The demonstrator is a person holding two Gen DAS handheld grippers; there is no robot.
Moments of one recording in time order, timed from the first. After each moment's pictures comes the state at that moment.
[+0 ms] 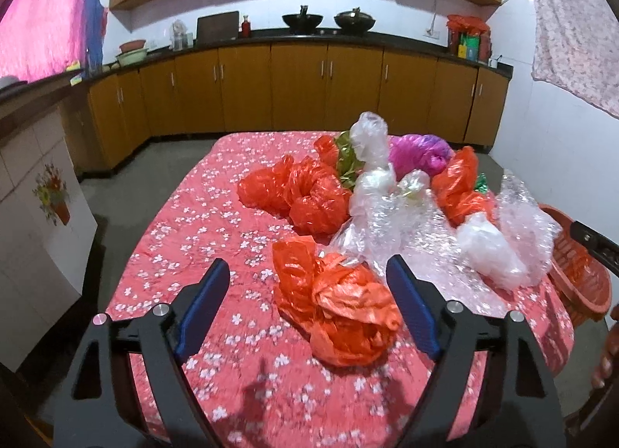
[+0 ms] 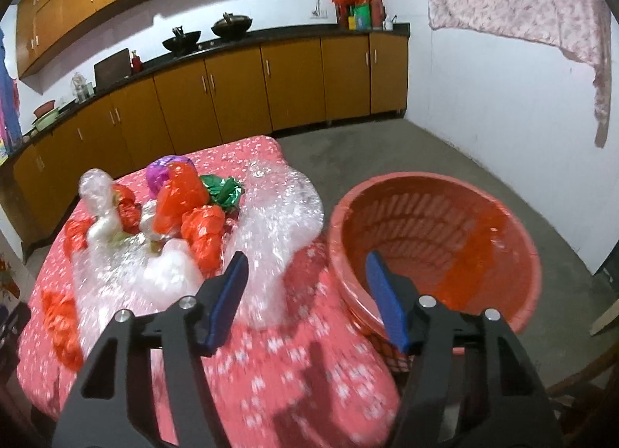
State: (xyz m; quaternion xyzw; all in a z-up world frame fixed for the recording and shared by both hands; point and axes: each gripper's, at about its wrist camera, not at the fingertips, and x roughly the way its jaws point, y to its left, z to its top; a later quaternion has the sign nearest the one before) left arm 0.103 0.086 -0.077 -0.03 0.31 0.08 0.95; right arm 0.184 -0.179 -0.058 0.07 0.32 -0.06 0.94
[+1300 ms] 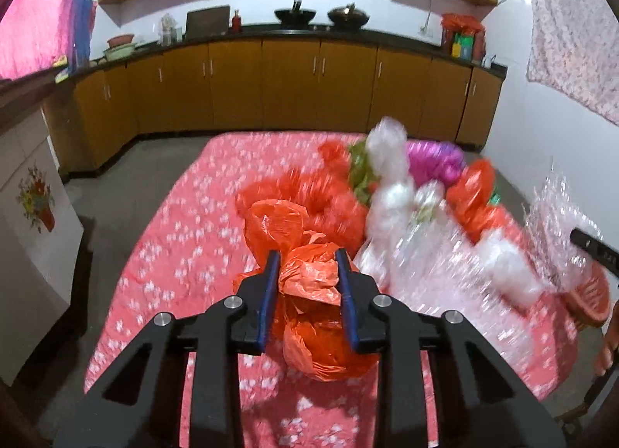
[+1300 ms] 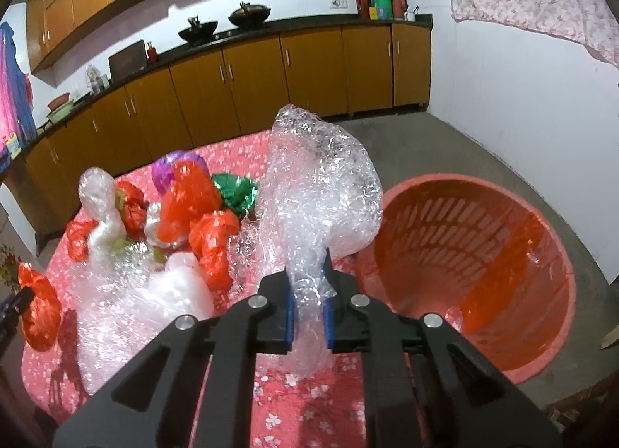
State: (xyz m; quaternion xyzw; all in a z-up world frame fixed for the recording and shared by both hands) left arm 0.135 0.109 -0.066 -0.04 0.30 0.04 0.95; right arm 0.210 -0.179 -0.061 0.07 0.33 -0.02 0.94
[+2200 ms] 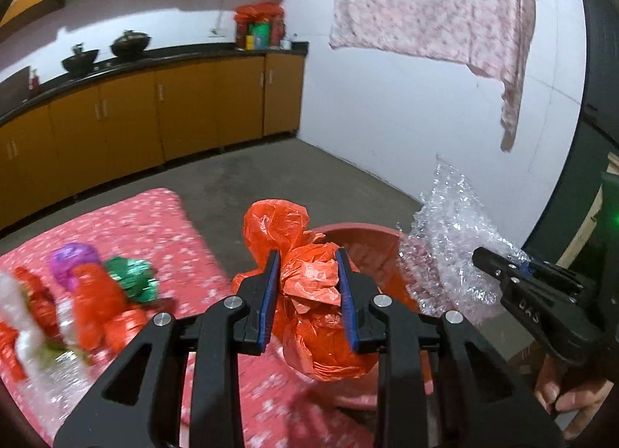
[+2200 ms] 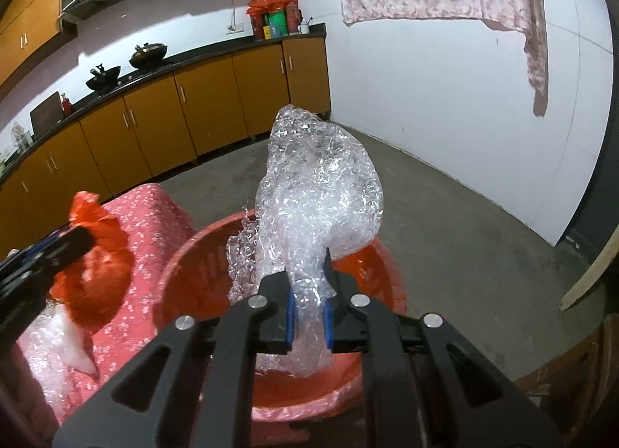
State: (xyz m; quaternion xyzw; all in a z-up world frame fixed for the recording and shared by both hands) left arm 0.223 -0.196 -0.031 0.04 0.28 -0.29 0.91; right arm 0.173 -0.368 -0.039 0.11 0.31 -0.18 0.93
